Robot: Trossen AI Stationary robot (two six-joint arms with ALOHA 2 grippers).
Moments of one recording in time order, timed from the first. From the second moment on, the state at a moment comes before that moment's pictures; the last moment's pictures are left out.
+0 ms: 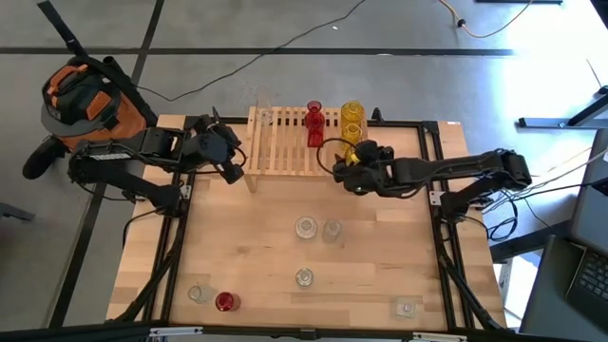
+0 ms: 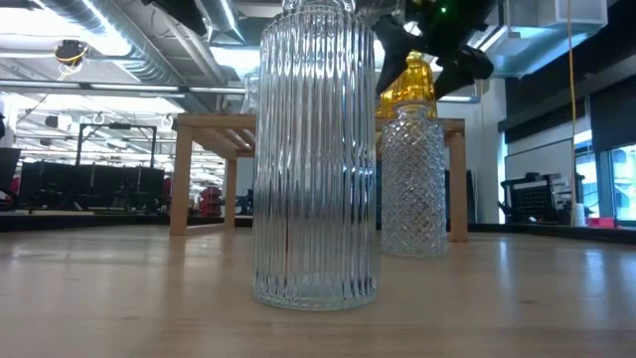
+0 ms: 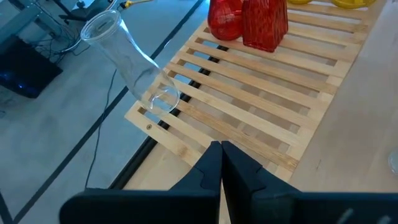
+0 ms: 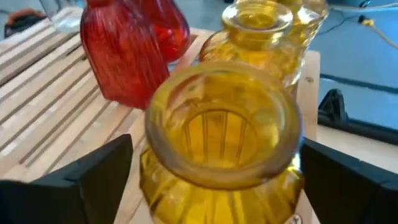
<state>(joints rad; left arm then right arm) 0.00 1.11 1.34 -1.11 -0.67 -0.29 0.05 1.44 1.18 -0.70 0.89 0.96</state>
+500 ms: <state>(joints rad) 0.00 1.11 1.34 -1.11 -0.67 -0.29 0.05 1.44 1.35 -0.84 0.84 0.96</state>
